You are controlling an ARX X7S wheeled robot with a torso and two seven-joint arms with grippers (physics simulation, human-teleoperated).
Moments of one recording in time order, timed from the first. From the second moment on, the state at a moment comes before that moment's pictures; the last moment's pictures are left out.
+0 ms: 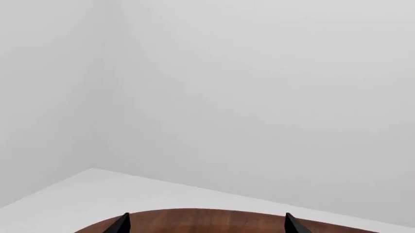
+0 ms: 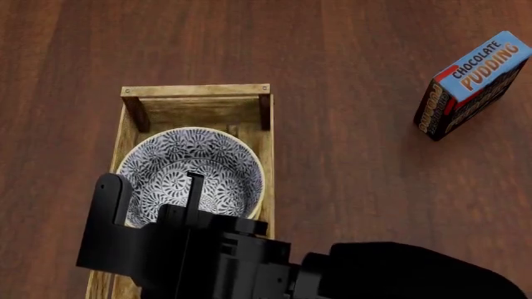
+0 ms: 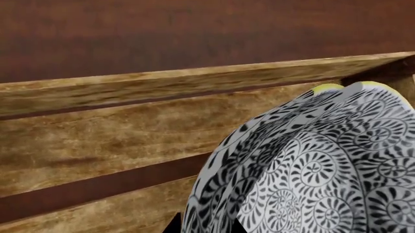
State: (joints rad) left arm -0.11 -0.62 -0.14 0.78 -0.70 -0.16 -0.55; right arm 1.44 0.10 -1.64 0.20 0.78 0.87 -0.02
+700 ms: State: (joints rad) left arm -0.10 -0.63 -0.15 0.79 -0.71 -0.16 -0.56; right arm 1.42 0.07 -1.61 0.23 0.81 0.97 -0.06
